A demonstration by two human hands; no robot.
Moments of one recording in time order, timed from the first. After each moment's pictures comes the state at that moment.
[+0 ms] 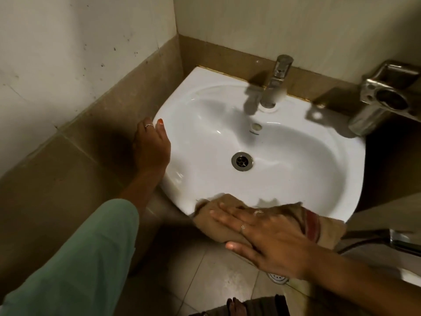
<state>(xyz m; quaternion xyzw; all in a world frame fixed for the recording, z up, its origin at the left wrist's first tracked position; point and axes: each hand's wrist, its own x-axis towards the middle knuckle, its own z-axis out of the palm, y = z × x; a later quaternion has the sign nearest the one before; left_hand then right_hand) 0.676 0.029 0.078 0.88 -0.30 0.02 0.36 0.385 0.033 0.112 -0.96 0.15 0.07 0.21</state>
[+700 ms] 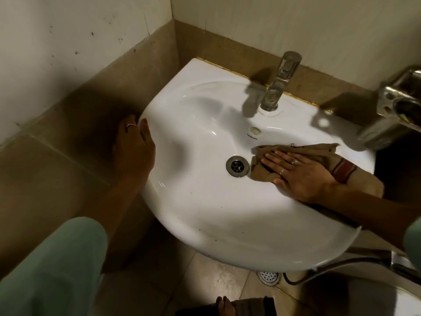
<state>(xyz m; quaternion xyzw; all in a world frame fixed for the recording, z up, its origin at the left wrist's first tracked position) 0.680 0.026 0.072 0.90 -0.29 0.01 0.32 0.364 -0.169 0.037 -0.96 0.22 0.16 -0.04</state>
